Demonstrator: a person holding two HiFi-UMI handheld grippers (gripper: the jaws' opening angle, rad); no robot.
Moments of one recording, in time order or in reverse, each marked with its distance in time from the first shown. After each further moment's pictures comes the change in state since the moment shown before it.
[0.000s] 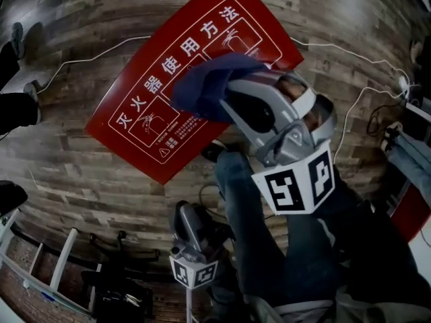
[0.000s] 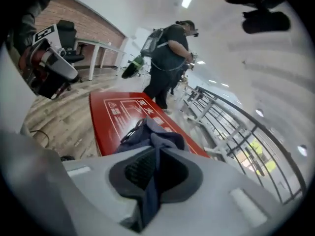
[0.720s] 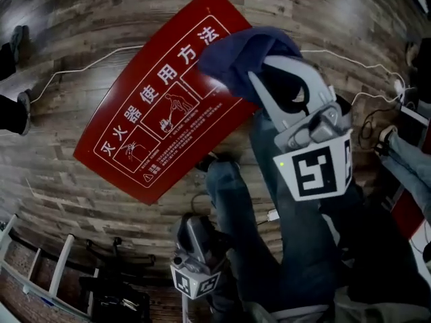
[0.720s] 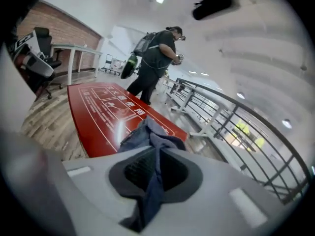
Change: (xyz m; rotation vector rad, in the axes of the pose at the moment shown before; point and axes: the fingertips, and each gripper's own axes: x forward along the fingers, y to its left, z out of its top) left arm 0.029 -0.036 -0.025 -0.007 0.033 -0.064; right arm -0.011 -0.062 -0.085 0.259 0.048 -0.103
